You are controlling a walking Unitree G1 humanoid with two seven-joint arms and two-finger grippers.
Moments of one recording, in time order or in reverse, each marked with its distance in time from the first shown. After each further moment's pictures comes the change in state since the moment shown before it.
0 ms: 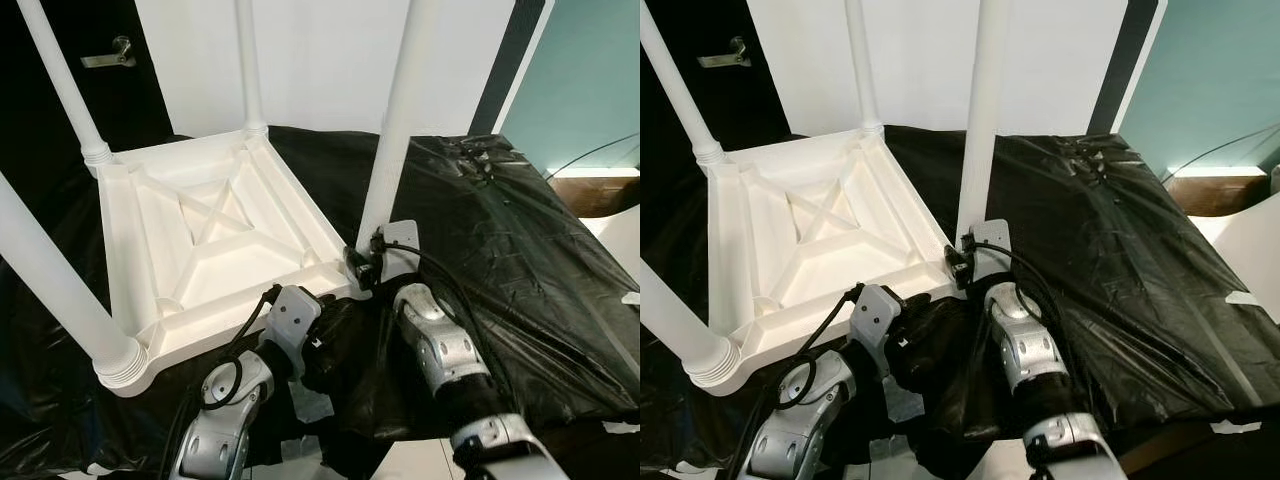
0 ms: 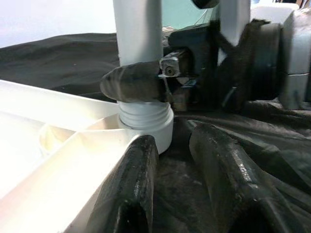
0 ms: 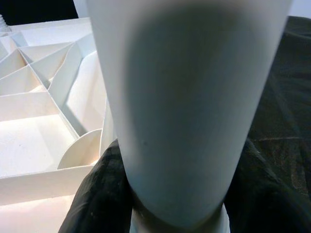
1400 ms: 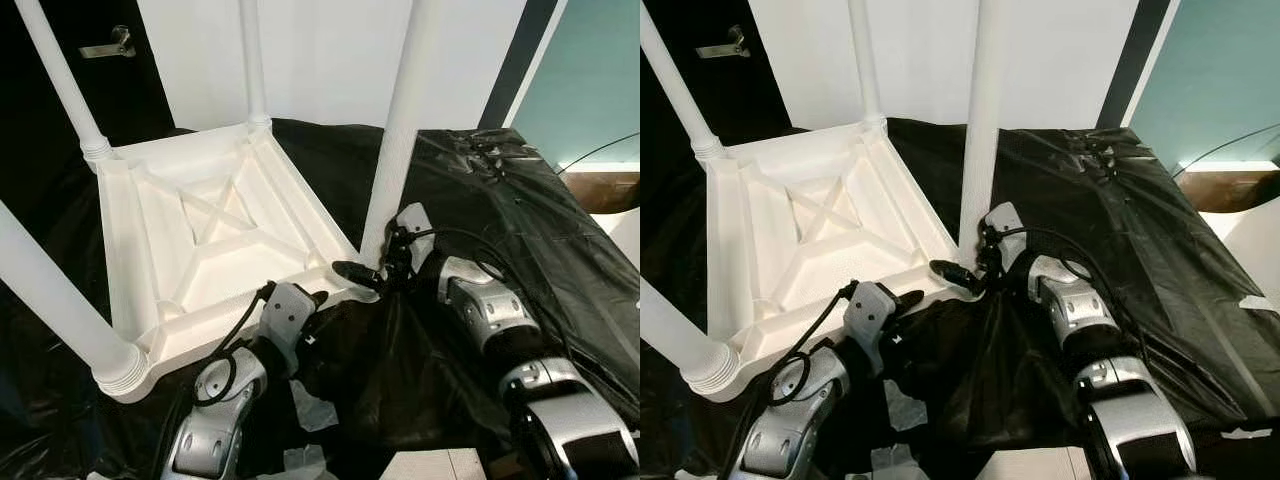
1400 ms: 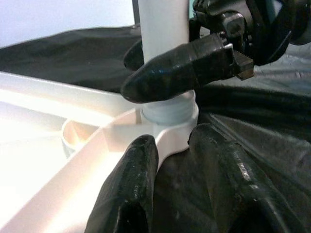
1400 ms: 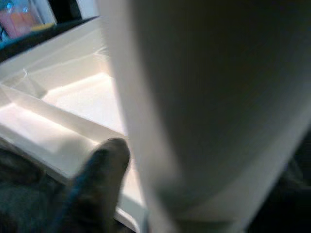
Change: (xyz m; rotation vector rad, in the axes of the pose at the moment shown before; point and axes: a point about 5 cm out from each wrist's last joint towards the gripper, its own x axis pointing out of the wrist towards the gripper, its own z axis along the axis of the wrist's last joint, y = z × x) left arm -0.002 0.009 0.003 0.037 0.007 0.012; right arm 0.014 -0.039 0.024 -0.223 0.065 0.662
